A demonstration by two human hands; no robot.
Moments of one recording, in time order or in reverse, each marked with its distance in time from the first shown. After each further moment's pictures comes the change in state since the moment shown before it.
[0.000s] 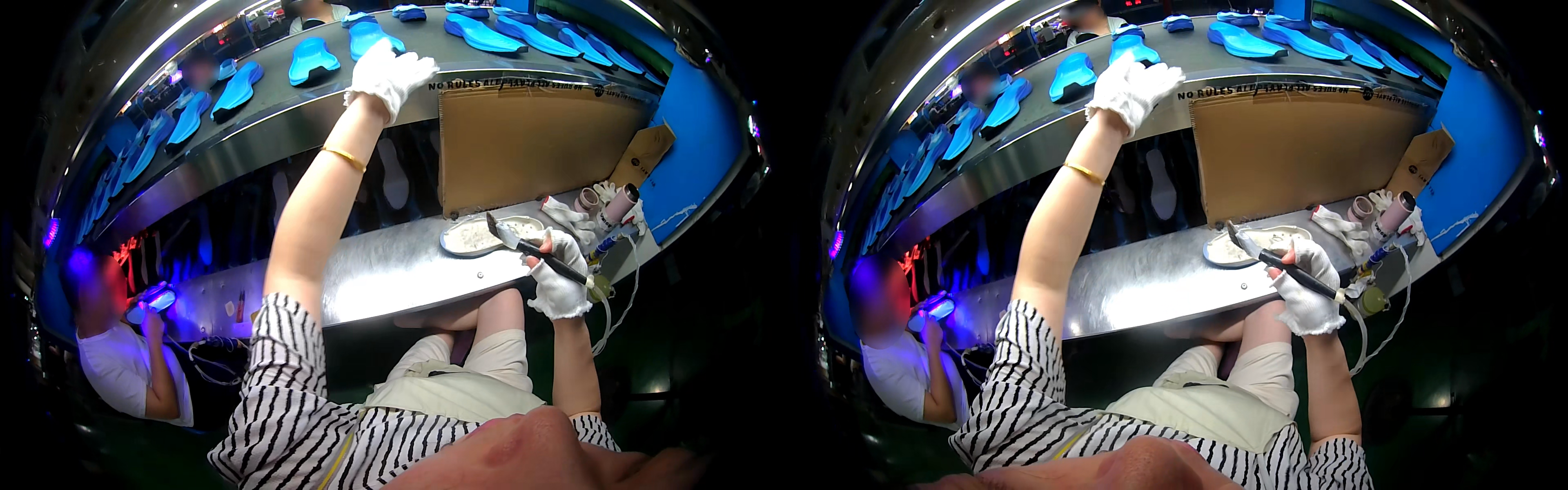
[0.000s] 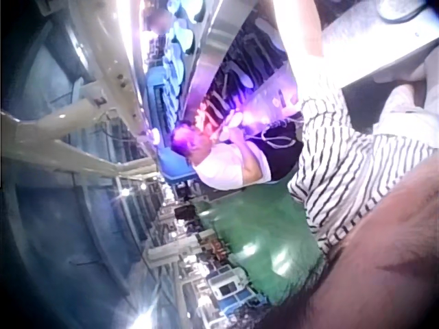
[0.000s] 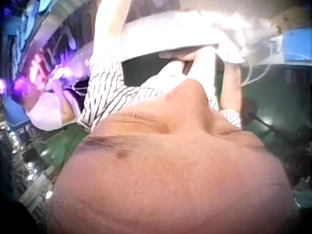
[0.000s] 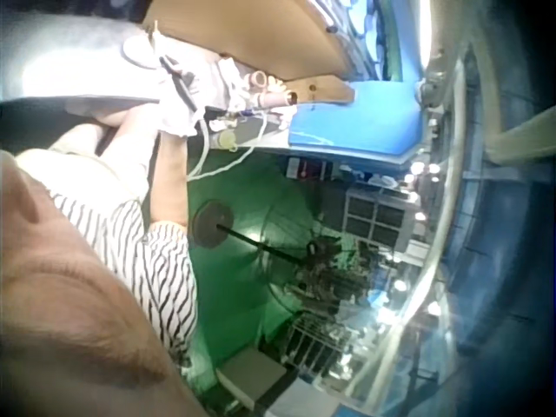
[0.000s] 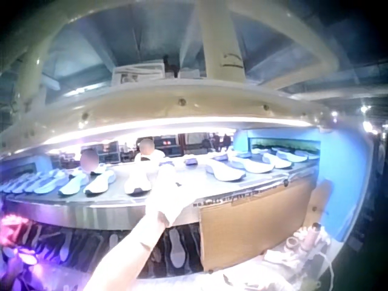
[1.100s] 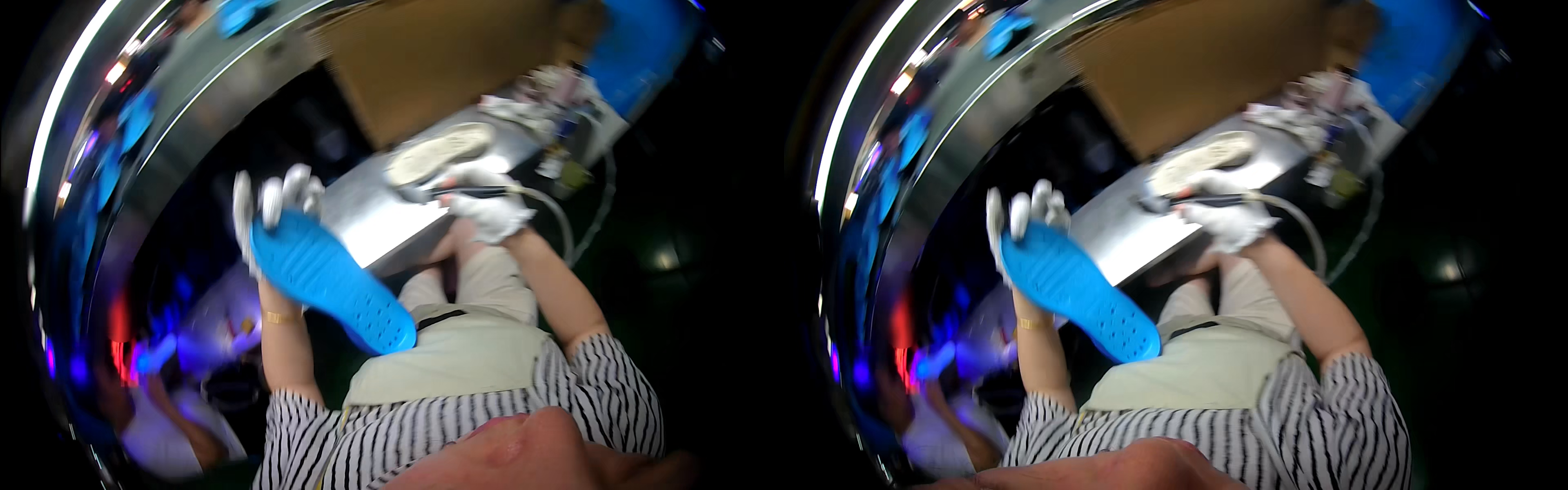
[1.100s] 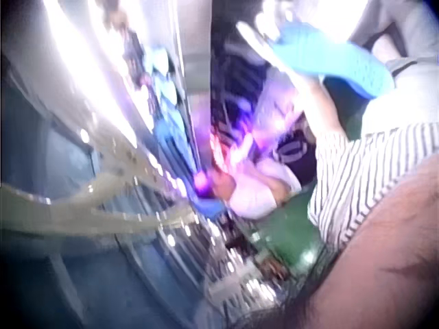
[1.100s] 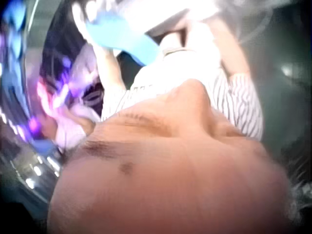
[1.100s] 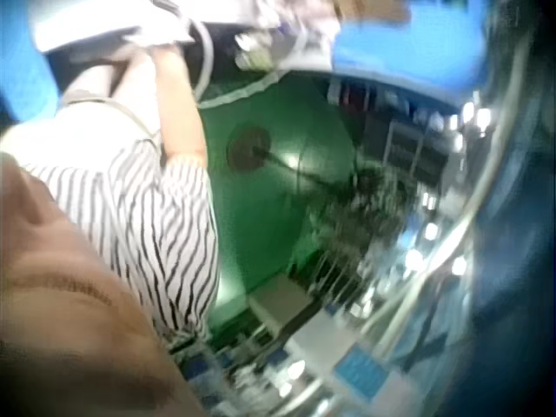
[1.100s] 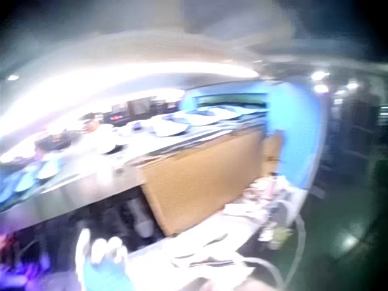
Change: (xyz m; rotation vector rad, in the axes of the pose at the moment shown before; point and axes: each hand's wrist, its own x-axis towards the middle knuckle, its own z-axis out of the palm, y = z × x) left_hand -0.180 0.116 -0.092 2.889 -0.147 0.533; right_hand -0.020 0.040 -0.007 -0.013 -0.086 0.347
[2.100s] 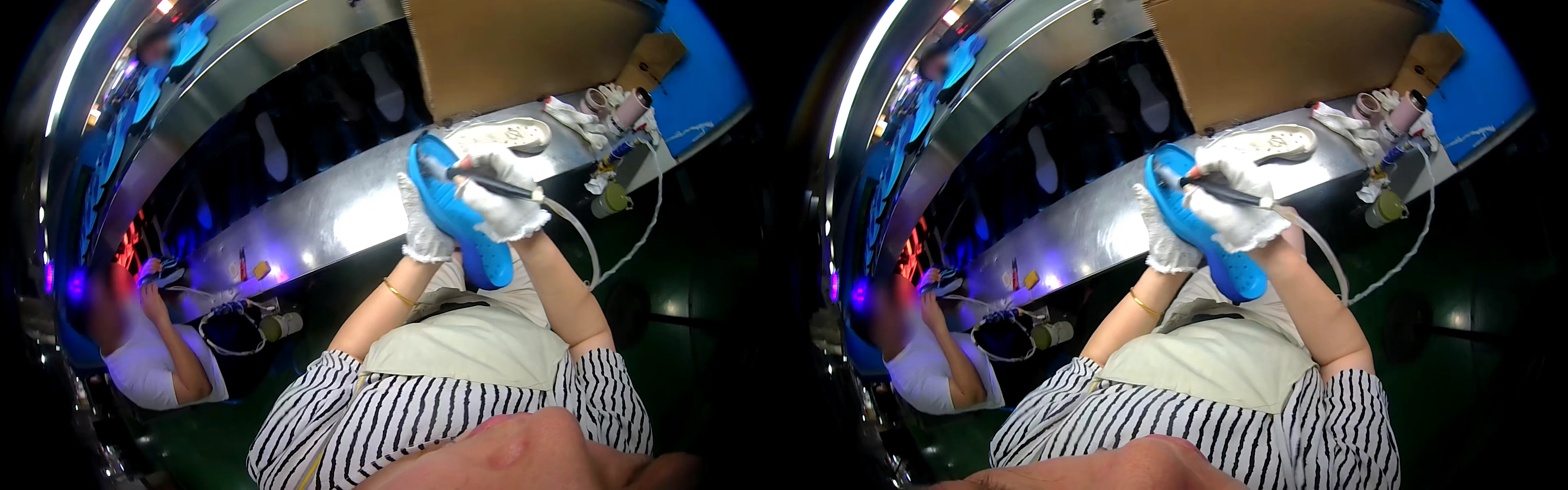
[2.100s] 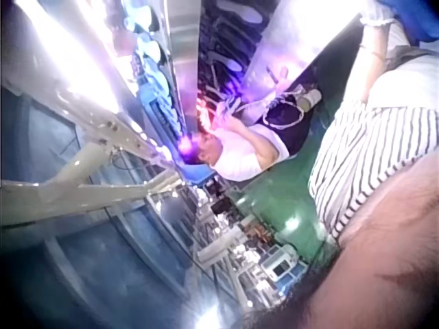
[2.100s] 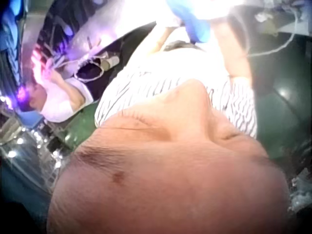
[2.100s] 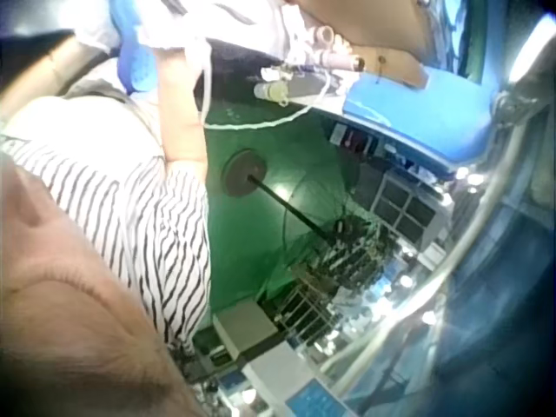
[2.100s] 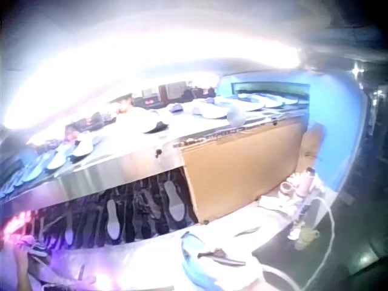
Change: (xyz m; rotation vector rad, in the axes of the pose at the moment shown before) left_hand -0.018 -0.167 0.005 -0.122 0.434 0.061; right_hand 0.003 -0.031 0.049 -0.278 -0.037 -0.239
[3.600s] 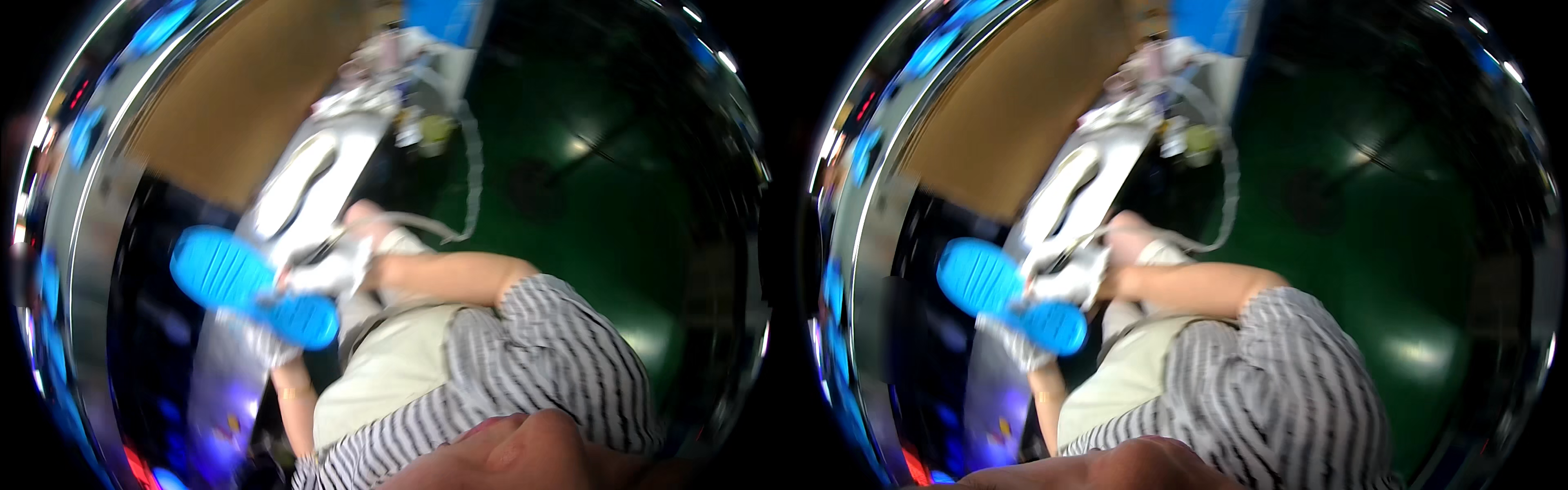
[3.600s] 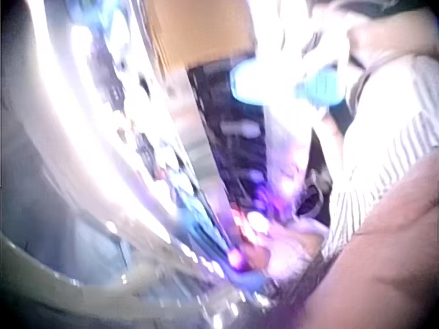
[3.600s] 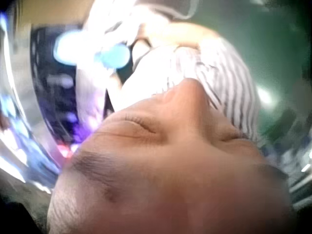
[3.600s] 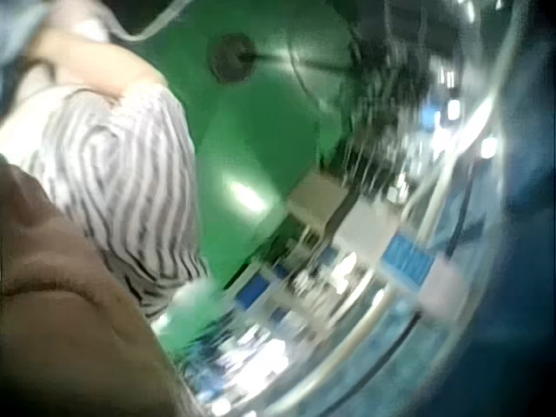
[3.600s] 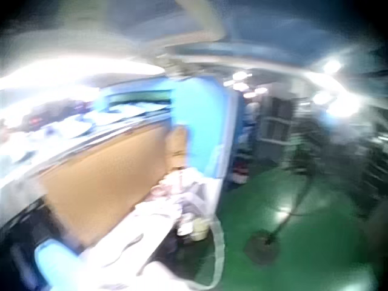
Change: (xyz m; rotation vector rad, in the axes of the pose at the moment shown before) left_hand -0.038 0.006 -0.034 0.025 -0.043 -0.285; right_hand -0.053 0.025 -0.029 0.345 -0.150 0.165
